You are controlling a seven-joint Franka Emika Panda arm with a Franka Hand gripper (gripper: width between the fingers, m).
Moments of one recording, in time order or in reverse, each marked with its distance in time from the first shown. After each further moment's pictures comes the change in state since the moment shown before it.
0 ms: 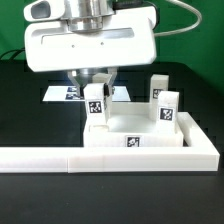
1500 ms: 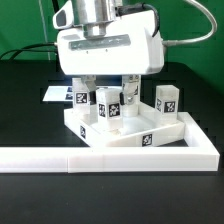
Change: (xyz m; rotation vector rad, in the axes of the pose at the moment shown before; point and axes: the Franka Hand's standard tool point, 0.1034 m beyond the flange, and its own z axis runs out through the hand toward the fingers) arm 0.010 -0.024 0.012 0.031 0.059 0.518
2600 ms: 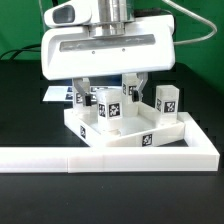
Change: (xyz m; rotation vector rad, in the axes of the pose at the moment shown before) arm 0.000 0.001 0.000 -0.023 -0.010 -0.859
